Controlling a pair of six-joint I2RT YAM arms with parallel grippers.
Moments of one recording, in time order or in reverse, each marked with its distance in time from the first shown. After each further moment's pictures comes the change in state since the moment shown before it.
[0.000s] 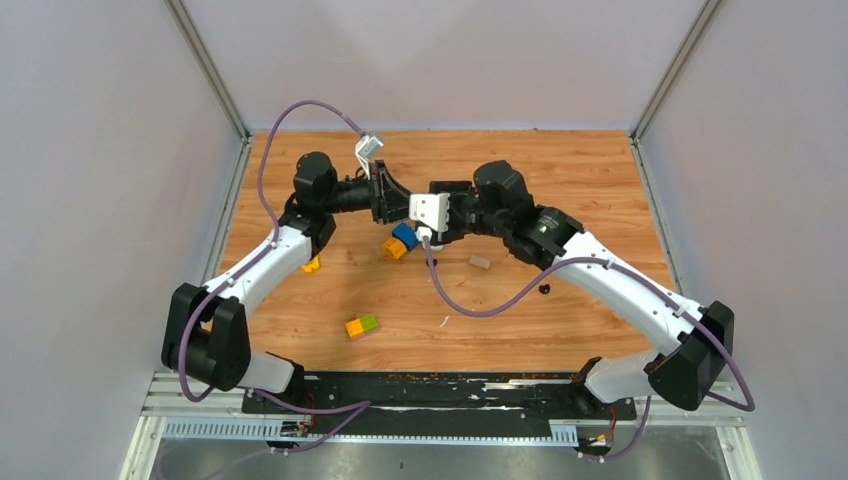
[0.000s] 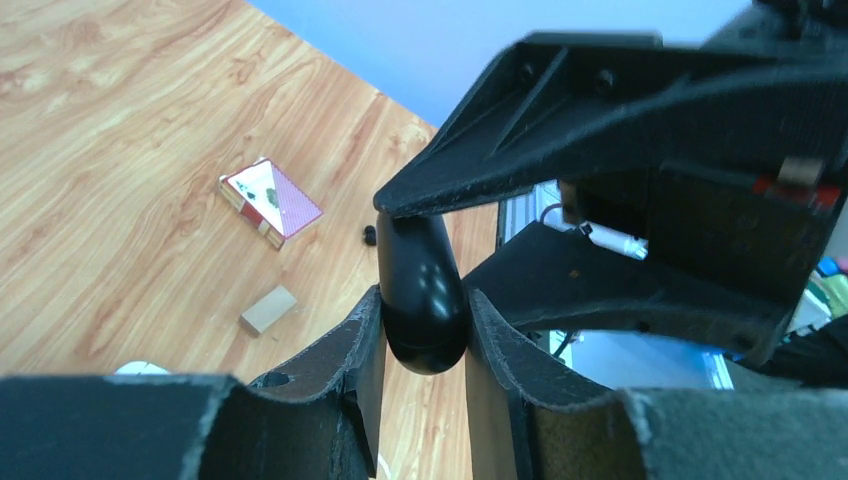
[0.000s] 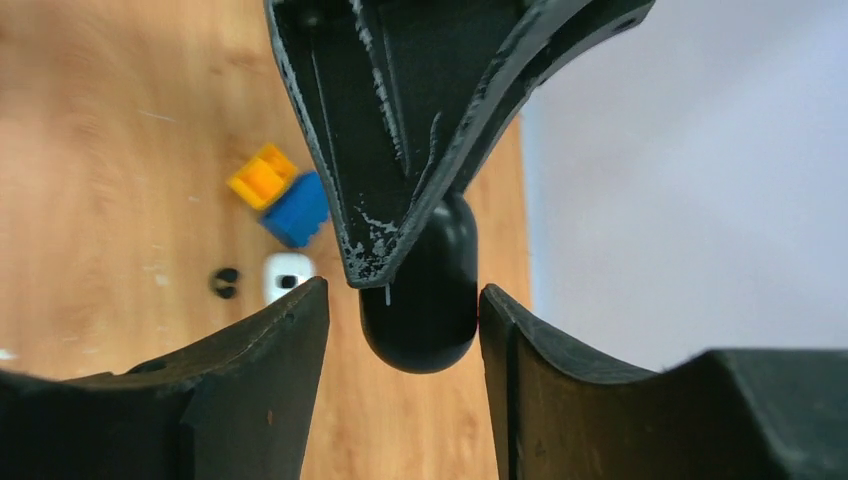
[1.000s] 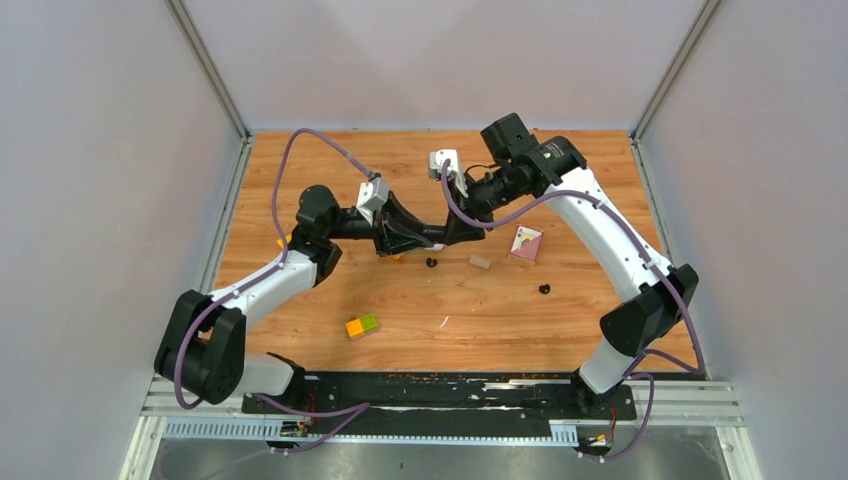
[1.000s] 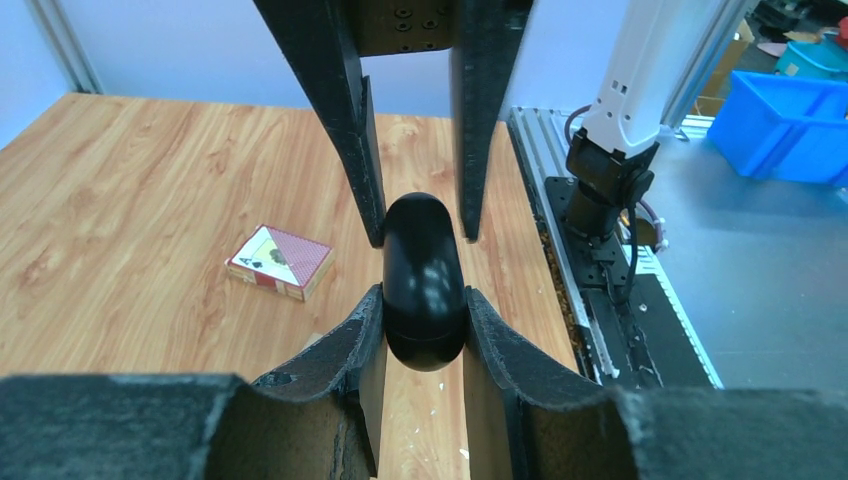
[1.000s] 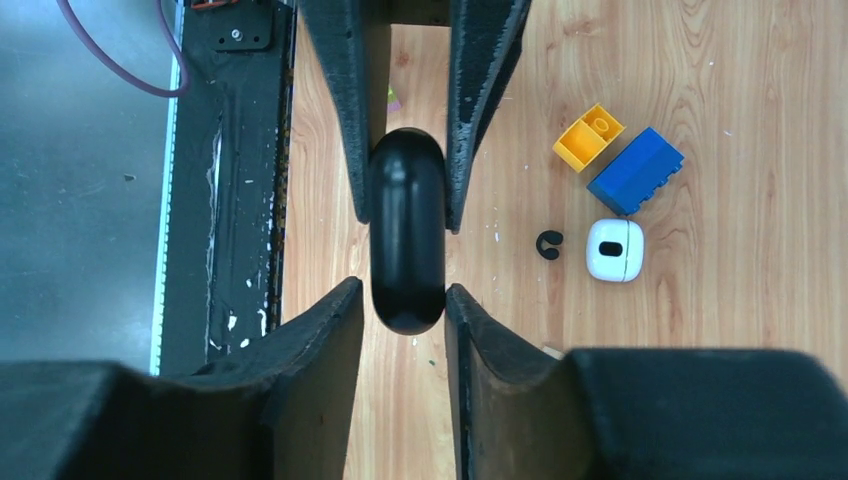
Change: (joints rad) left arm -0.069 -0.058 -0.242 0.401 0.129 0.303; right arm -0.238 0.313 0.573 -0.915 -0.642 0.211
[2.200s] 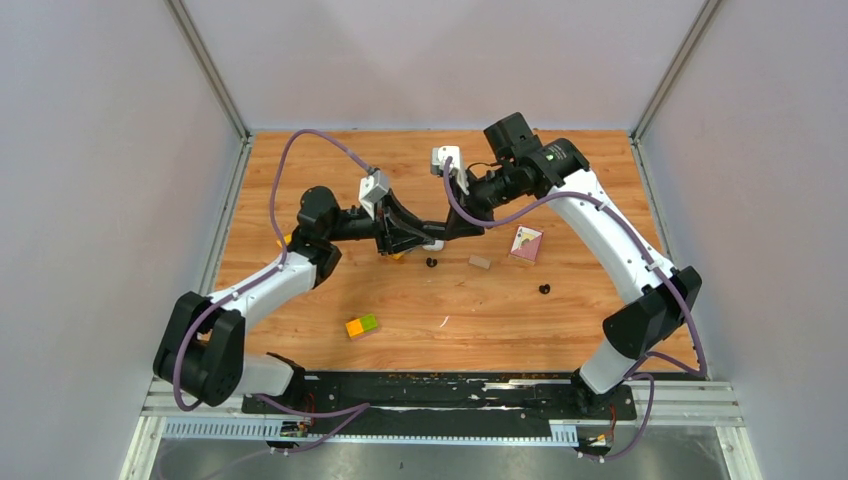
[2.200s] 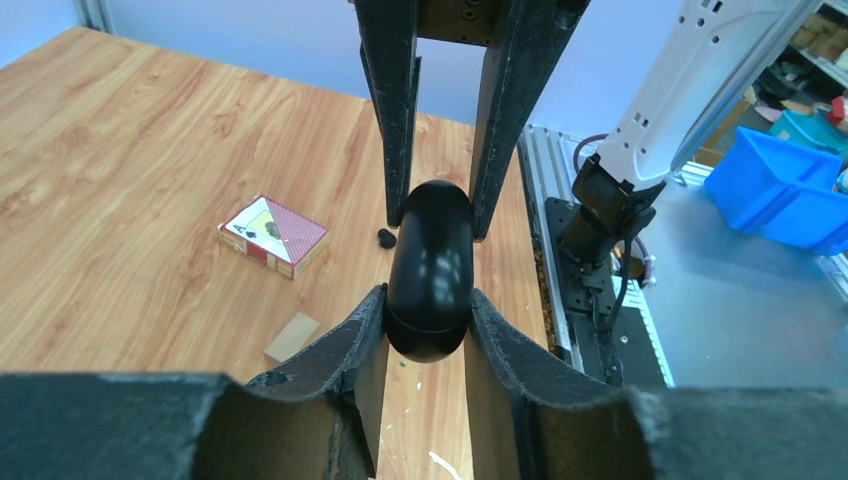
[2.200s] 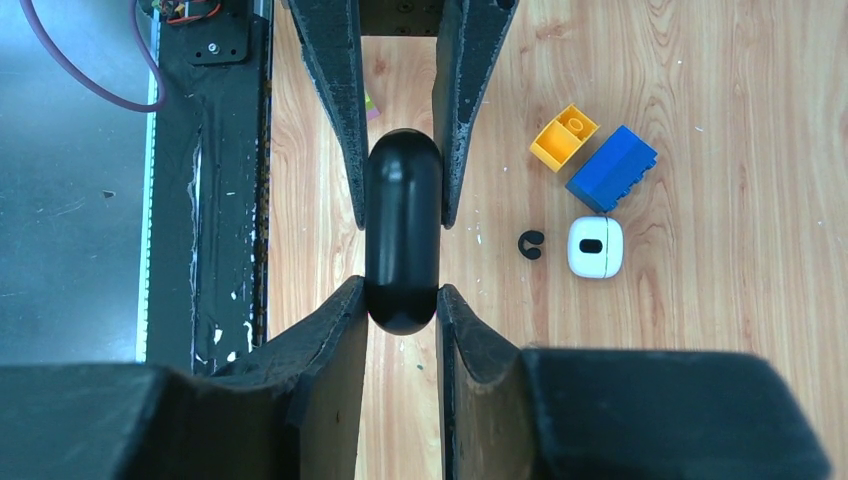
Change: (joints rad) left arm -0.005 -0.014 -0.014 -0.048 -0.093 -0.097; right arm -0.014 -0.016 -0.031 0.072 0.015 0.047
